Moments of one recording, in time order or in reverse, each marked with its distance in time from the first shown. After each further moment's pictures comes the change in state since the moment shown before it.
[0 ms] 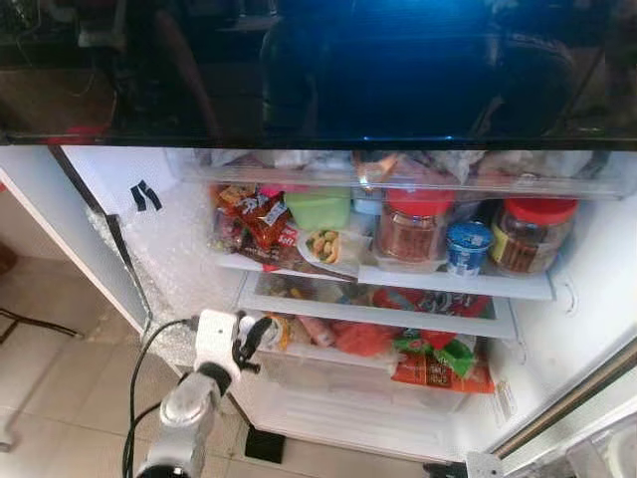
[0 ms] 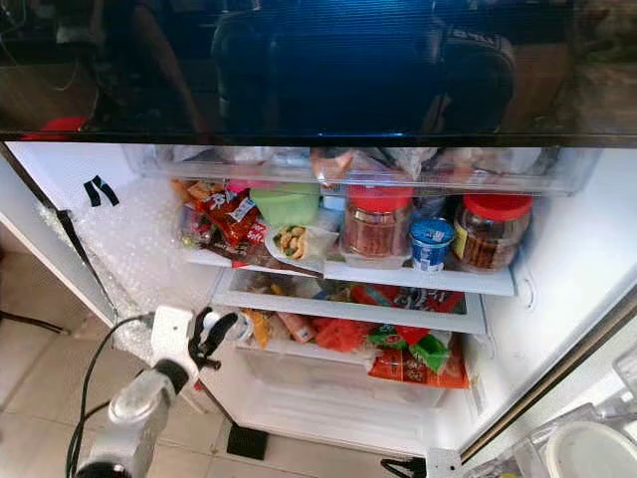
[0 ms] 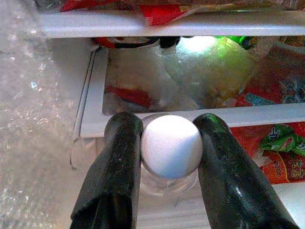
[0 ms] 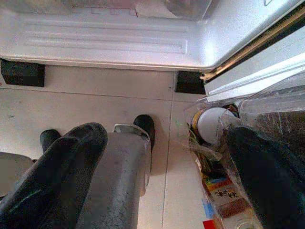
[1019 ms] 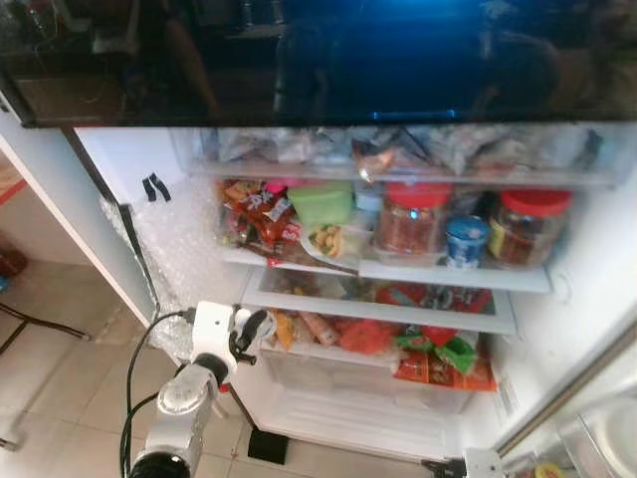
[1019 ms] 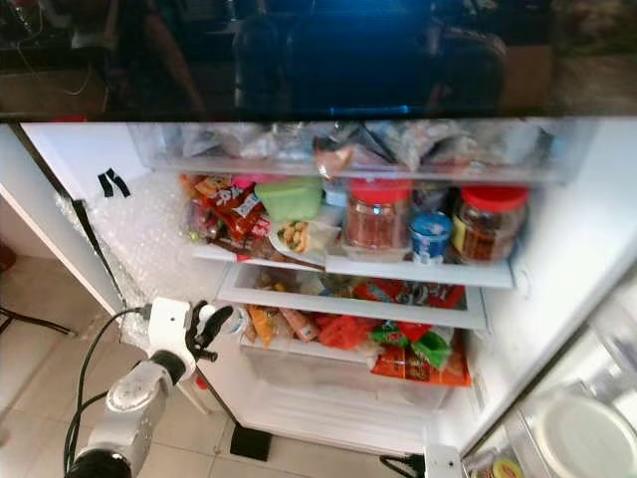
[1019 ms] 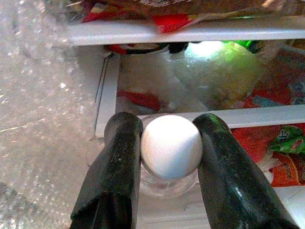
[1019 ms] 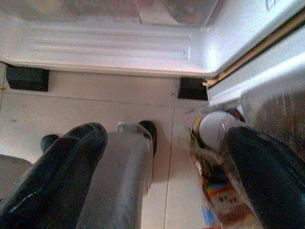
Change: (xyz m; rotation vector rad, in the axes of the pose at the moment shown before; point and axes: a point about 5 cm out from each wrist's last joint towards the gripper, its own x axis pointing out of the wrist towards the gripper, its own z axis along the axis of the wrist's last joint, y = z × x) left arm 0.005 0.007 0.006 0.015 -0.001 0.024; right arm 0.000 0.001 0.000 -0.001 -0.008 0.001
